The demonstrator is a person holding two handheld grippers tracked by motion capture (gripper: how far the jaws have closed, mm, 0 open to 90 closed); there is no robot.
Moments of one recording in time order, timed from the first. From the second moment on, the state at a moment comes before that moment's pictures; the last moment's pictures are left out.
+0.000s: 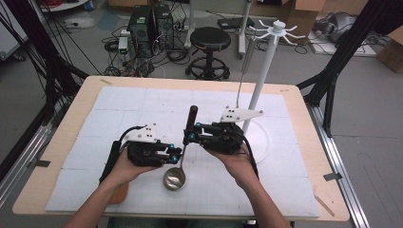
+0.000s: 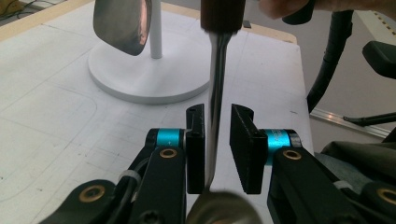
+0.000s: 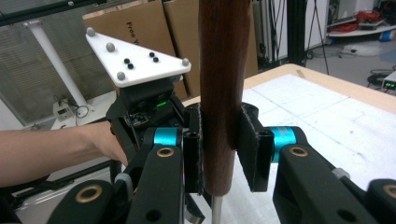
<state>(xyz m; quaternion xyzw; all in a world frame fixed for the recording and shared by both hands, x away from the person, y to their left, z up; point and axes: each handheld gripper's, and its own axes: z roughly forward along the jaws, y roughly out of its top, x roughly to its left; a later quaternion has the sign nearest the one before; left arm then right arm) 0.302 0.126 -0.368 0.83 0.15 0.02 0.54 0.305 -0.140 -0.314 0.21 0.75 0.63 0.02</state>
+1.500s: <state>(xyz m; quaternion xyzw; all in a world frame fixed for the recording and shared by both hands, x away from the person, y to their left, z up) 0.299 0.119 -0.370 0.82 0.15 0.00 0.55 0.290 -0.133 -0.317 0.17 0.75 0.63 0.07</state>
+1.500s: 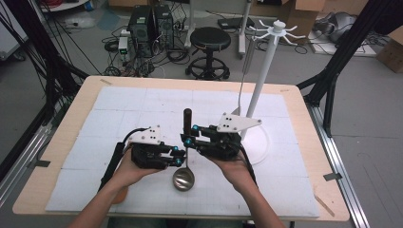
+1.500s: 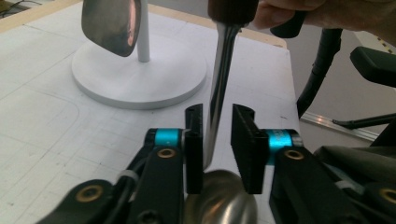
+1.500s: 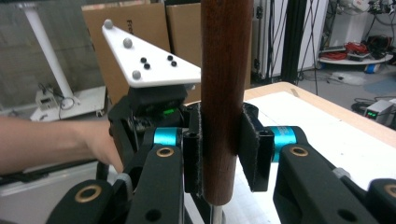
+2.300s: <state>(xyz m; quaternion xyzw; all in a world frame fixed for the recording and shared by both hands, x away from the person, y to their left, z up) 0.295 0.169 -0.365 0.81 0.18 0.02 0.55 0.316 -0.217 -0.262 0.21 0.73 0.64 0.12</state>
